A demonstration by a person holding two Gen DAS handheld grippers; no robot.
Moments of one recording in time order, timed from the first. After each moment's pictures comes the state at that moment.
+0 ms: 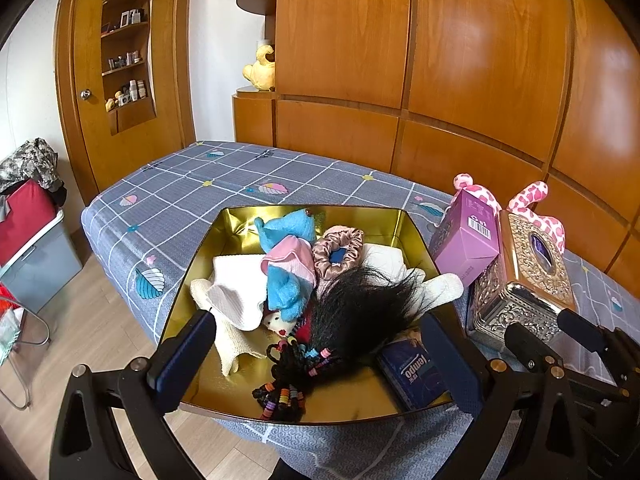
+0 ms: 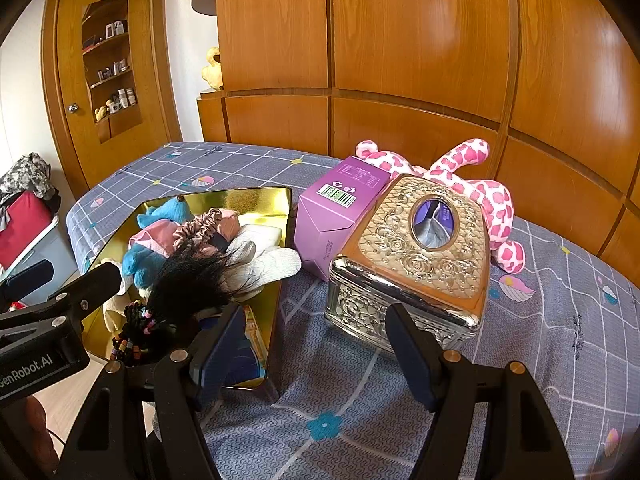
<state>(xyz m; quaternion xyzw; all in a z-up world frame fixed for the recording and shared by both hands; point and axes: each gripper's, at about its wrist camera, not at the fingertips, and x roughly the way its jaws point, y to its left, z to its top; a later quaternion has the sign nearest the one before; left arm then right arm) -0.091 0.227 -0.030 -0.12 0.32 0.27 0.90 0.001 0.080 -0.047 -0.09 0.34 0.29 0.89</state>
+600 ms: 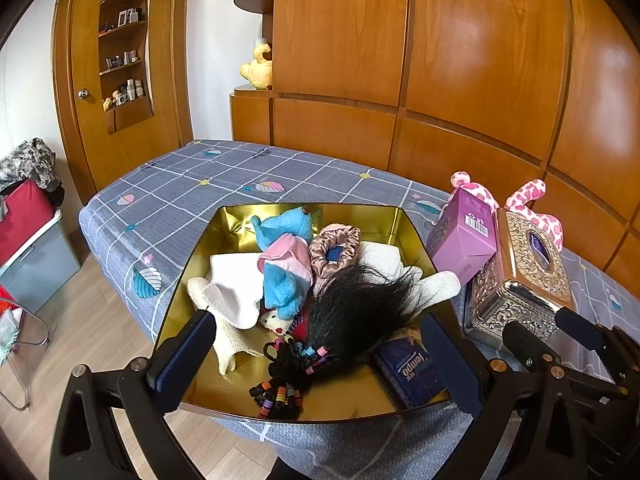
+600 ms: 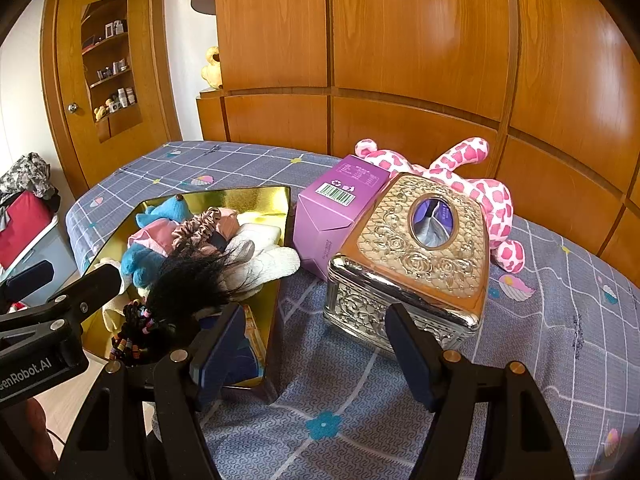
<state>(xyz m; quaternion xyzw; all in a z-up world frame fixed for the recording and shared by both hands) -0.090 0.226 -0.030 -0.11 0.32 0.26 0.90 0.001 0.079 -0.048 -0.09 0.34 0.29 0.89</state>
